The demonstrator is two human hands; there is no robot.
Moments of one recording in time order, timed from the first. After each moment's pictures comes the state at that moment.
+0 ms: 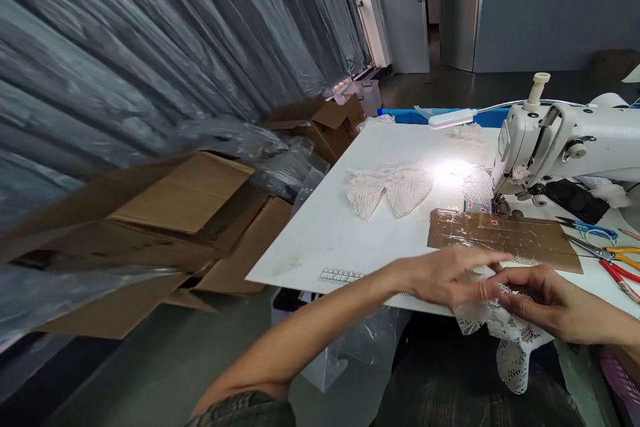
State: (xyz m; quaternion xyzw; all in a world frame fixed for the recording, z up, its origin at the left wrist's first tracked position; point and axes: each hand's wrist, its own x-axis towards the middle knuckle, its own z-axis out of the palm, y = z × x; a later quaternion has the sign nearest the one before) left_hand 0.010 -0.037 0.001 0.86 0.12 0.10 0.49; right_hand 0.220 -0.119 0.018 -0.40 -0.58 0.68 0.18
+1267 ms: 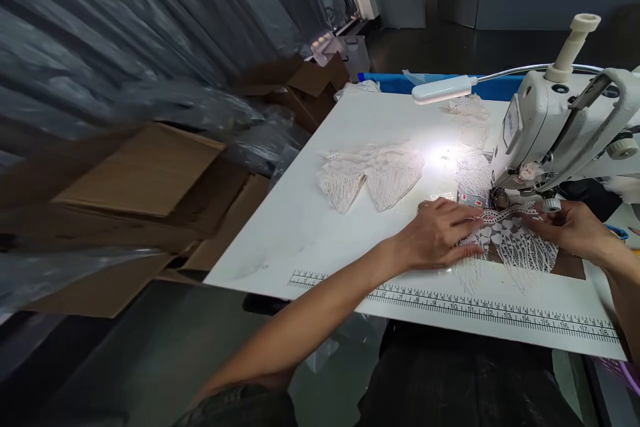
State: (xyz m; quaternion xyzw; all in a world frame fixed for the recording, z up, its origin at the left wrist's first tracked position) left_hand 0.022 0.007 -0.038 0.94 0.20 0.22 0.16; right_hand 0.294 -0.032 -0.022 -0.66 -0.60 0.38 0.27
